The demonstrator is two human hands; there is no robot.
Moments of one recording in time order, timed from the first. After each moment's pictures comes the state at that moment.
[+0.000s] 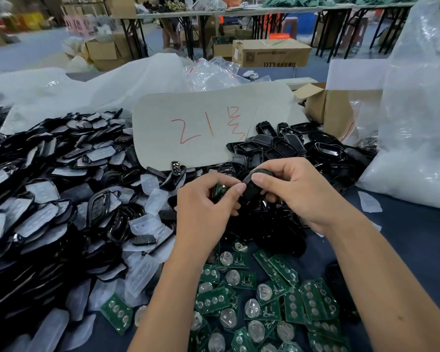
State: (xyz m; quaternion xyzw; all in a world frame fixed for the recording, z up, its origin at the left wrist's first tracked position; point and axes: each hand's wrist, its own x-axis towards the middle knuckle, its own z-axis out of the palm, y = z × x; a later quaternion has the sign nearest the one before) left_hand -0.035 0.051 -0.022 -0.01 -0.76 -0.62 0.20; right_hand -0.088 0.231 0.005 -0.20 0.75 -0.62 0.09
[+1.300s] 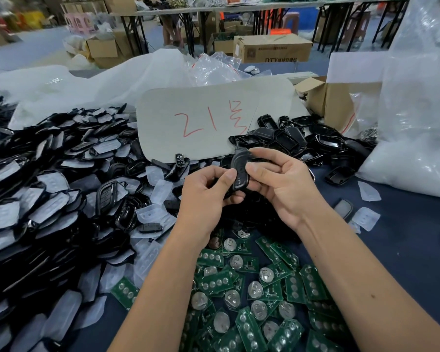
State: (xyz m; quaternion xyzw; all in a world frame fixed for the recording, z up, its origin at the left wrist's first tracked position) left_hand -0.034 0.048 -0.021 0.06 -0.64 -0.76 0.08; right_hand -0.077 0.198 -0.013 -0.07 0.51 -0.85 0.09
